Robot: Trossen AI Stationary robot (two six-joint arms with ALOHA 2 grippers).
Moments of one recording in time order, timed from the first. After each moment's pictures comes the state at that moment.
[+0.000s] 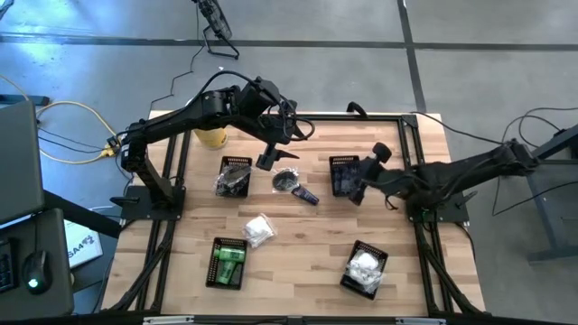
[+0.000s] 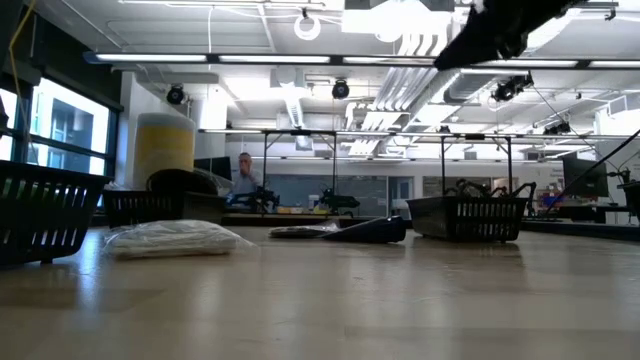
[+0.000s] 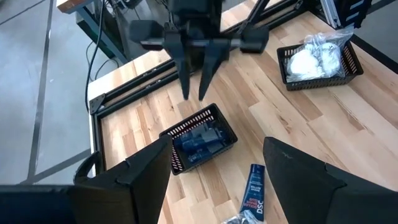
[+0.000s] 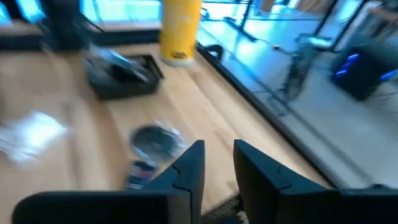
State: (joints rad) left arm 0.23 1.67 2.00 -0.92 0.29 0.60; right arm 0.22 0.97 0.72 -0.27 0.74 0.20
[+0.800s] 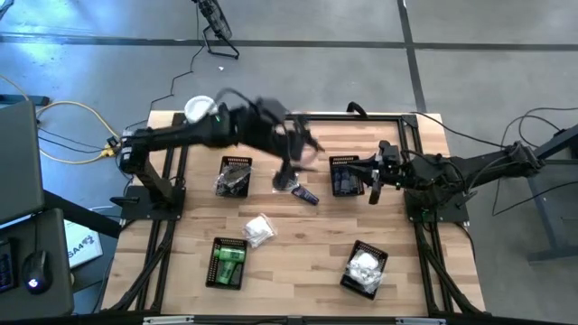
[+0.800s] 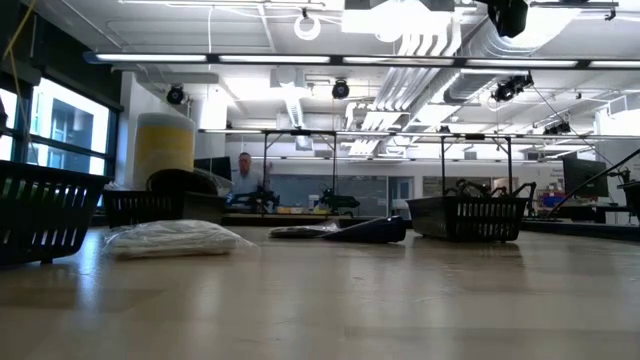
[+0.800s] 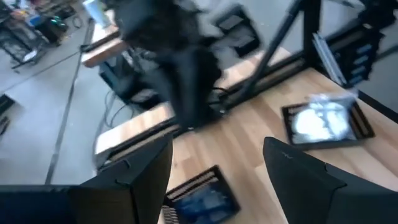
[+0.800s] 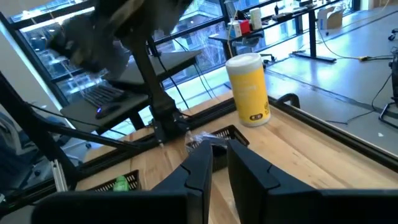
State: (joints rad) left arm 0.10 1.67 1.90 -0.58 0.23 0.49; right arm 0.22 0.80 0.72 -0.04 0.49 0.39
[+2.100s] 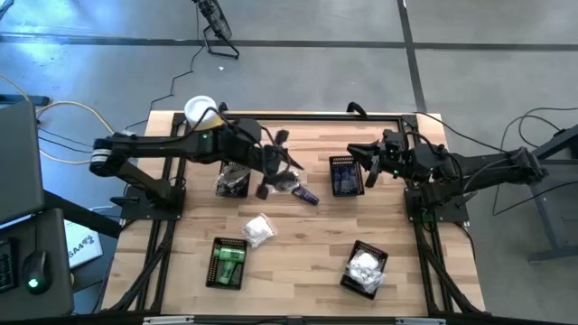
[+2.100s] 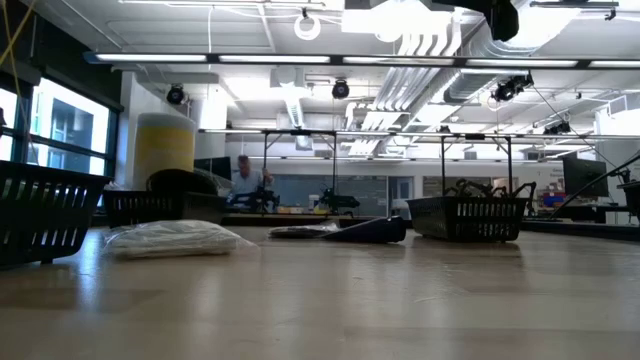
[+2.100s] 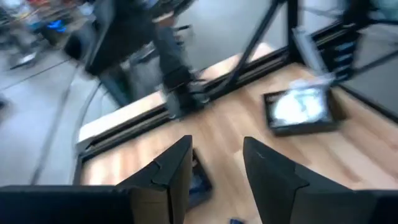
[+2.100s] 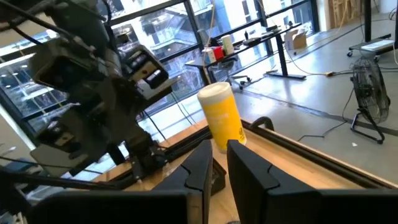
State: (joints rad) left arm 0.09 1.41 1.37 -0.27 0.26 0.44; right arm 0.08 0.80 0.72 0.05 0.50 0.39
